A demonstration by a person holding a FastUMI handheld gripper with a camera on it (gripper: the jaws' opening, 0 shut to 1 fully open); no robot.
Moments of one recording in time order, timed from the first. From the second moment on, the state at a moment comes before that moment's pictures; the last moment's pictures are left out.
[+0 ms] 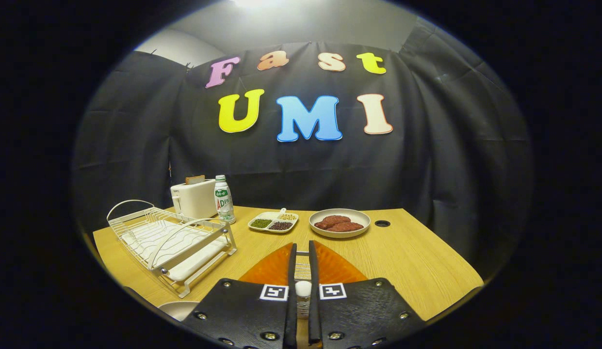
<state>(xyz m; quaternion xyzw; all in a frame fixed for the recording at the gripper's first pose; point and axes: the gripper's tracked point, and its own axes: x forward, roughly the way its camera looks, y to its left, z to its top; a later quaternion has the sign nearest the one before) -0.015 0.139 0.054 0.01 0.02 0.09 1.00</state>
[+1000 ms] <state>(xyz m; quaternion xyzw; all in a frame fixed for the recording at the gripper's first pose) -0.070 0.124 0.160 0.00 0.03 0.08 1.00</state>
